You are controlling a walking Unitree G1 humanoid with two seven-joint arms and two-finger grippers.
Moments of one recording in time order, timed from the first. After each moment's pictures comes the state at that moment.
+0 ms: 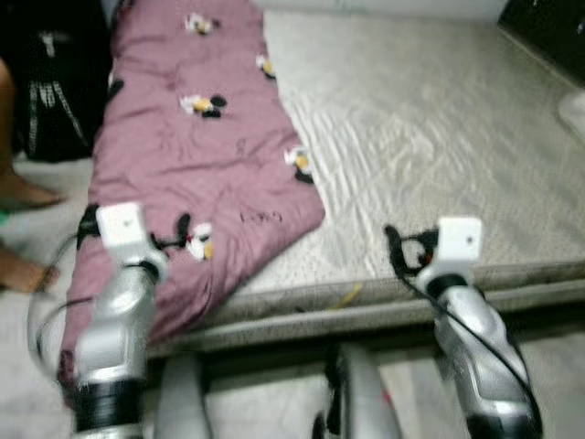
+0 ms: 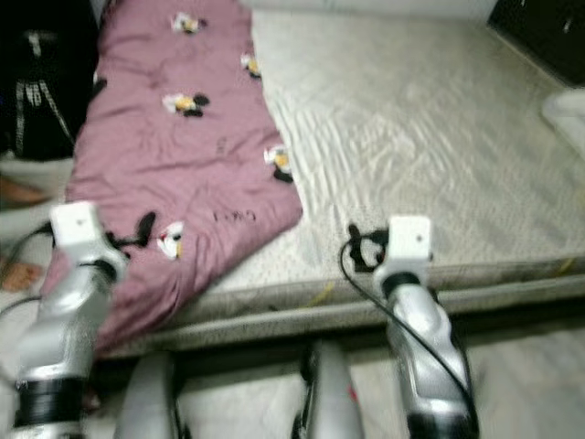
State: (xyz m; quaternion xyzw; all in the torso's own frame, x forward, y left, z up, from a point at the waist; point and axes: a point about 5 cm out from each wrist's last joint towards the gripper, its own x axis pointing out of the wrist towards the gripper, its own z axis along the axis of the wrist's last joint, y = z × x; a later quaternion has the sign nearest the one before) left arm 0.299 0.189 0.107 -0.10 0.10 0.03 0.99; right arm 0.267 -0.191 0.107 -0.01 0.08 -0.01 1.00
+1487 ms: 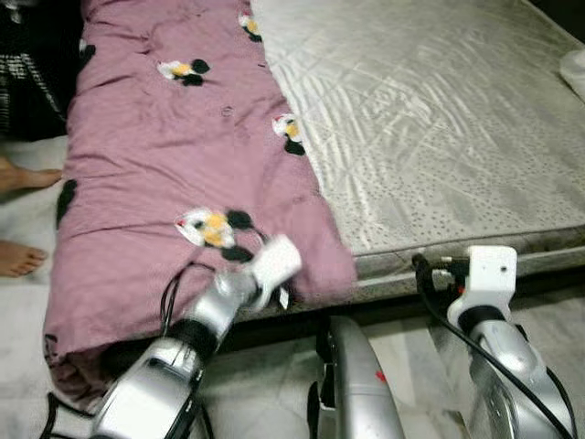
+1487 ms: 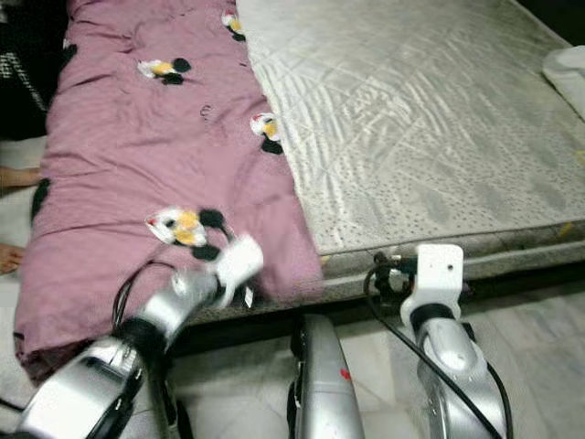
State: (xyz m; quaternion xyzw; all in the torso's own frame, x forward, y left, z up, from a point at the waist) left arm 0.313 0.069 0.037 0.26 0.25 -0.43 0.83; right arm 0.237 -0.209 0.117 -0.04 0.10 -0.04 0.99
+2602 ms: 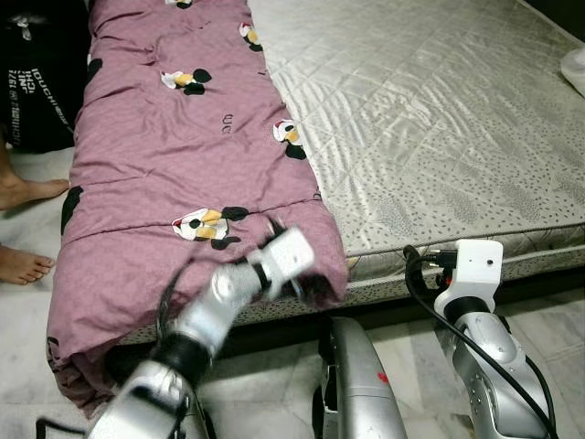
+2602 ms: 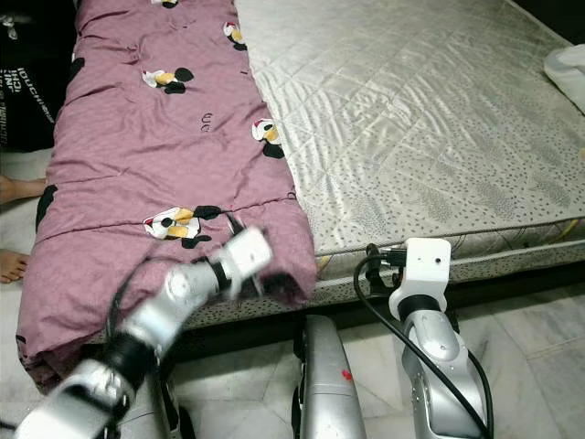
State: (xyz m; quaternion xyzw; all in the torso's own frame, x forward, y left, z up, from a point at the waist) left arm 0.302 0.048 0.073 0.24 0.07 -0.46 0.85; right arm 0.248 -0.200 0.112 -0.03 0.09 -0.04 0.99
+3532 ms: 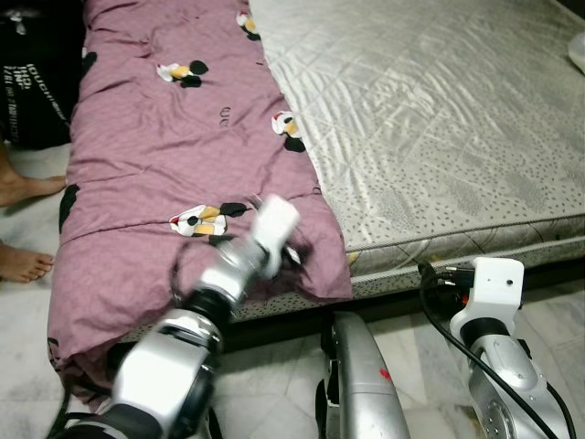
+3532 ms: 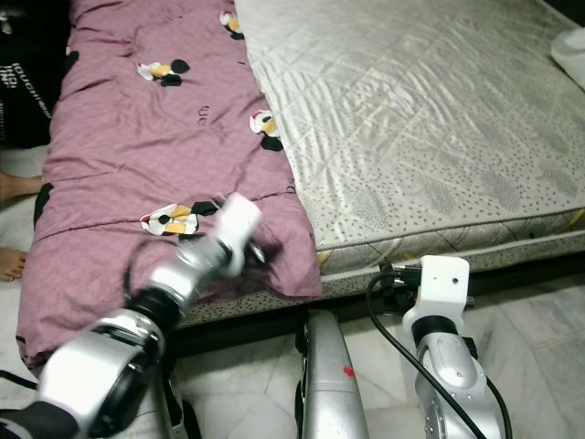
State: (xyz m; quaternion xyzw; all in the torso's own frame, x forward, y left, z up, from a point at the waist) left arm 0.344 0.052 0.066 0.13 0.24 -0.32 0.91; right arm 0.221 -0.210 0.112 -0.04 0.10 -0.07 0.99
